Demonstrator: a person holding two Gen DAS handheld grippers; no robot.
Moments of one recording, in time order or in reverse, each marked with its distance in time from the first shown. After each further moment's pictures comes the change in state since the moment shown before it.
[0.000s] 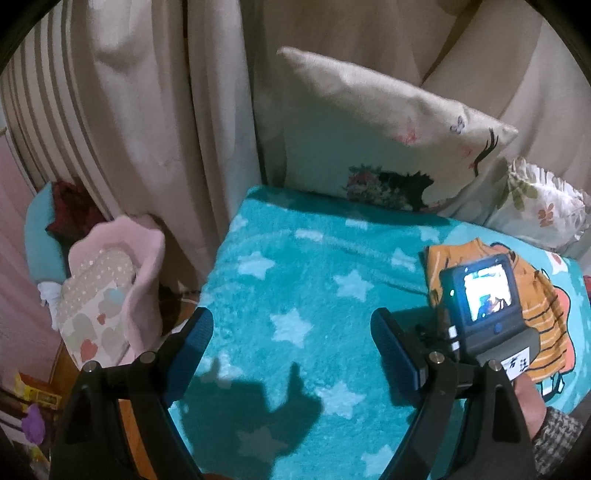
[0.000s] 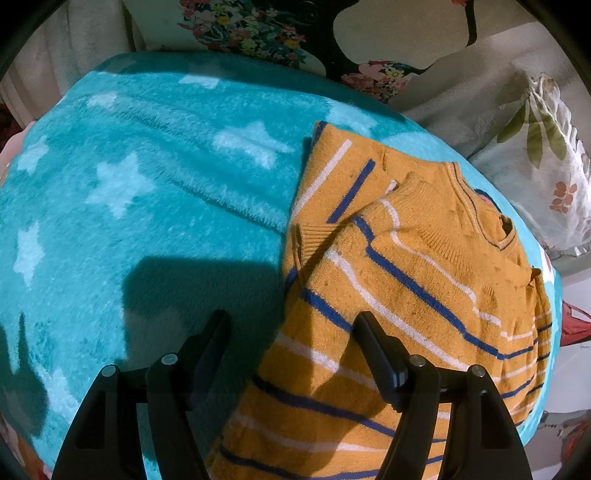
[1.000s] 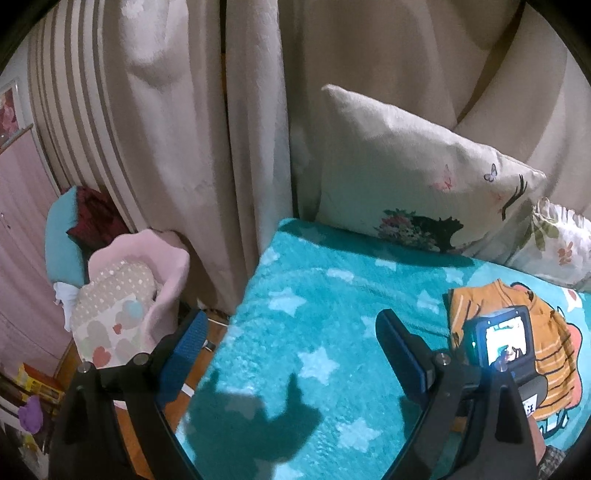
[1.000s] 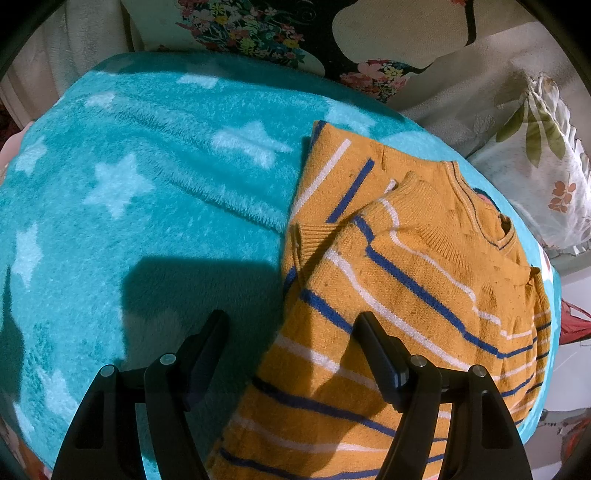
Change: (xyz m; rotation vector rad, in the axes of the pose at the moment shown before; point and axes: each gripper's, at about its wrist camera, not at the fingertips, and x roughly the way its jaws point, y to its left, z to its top) left arm 0.001 0.023 0.022 -0.072 -0.064 0.067; right arm 0.000 0.000 0.000 -0.006 0.000 -0.004
